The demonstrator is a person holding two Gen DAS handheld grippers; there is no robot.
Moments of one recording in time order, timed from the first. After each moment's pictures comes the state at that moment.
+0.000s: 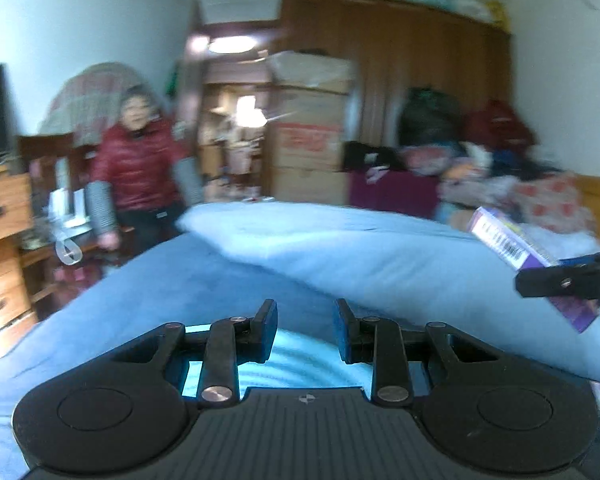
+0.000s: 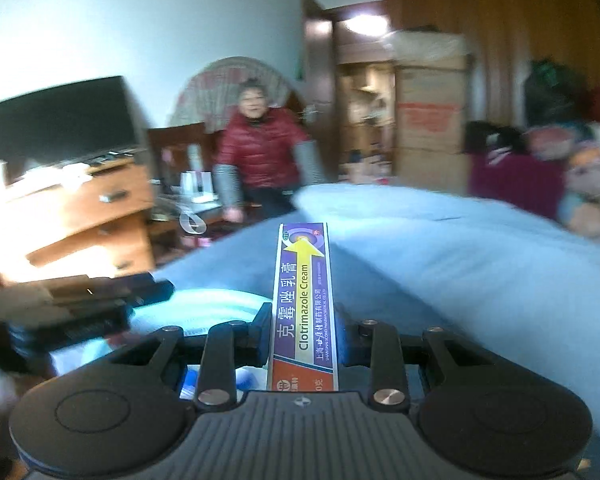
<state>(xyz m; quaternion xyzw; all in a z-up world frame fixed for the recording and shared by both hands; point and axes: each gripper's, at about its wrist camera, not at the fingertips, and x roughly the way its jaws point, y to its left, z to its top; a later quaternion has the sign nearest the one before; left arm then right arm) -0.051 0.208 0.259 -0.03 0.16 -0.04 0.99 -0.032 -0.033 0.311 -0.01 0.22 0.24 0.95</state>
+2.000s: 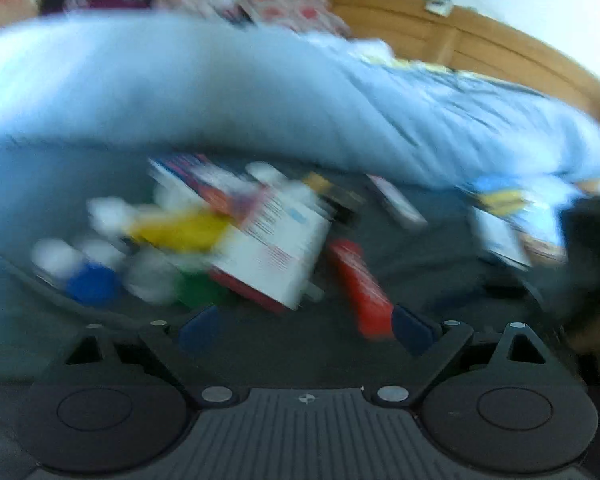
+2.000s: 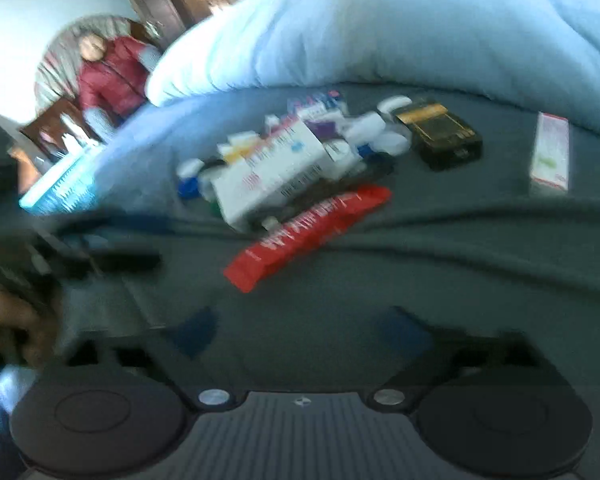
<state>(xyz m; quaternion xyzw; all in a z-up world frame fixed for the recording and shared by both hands) 0.022 -0.074 0.066 0.05 0.33 -0.43 0.84 -0.119 -0.321 0.032 0.16 0.41 0.06 0.90</state>
